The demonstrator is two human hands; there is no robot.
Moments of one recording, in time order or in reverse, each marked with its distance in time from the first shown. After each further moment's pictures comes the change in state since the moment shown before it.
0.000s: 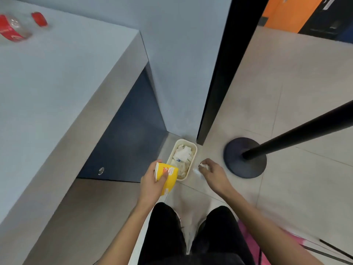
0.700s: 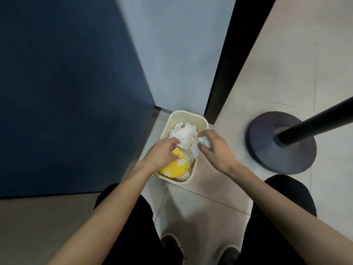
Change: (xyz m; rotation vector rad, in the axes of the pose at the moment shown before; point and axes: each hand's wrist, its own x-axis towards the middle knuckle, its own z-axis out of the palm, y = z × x) left_hand 0.295 -0.270 0.200 0.551 -0.400 0.306; right_hand 0.253 0.251 0.152 -0.222 0.089 -0.379
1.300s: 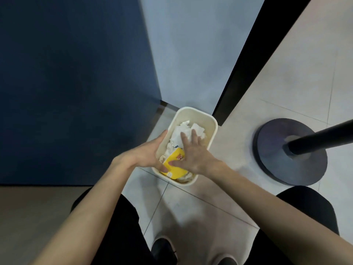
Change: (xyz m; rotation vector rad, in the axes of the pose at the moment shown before) left_hand -0.015 -0.049 -0.027 -0.017 -0.303 -0.120; right_hand 0.035 -0.021 0.073 -0.414 -0.468 0.180
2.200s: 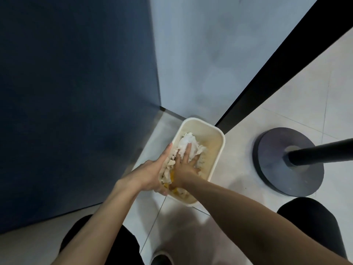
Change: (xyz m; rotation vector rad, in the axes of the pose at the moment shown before) left_hand -0.002 -0.002 0.006 -0.080 -0.021 -0.042; right_hand 0.081 -0.013 0.074 -0.314 -0.190 0.258
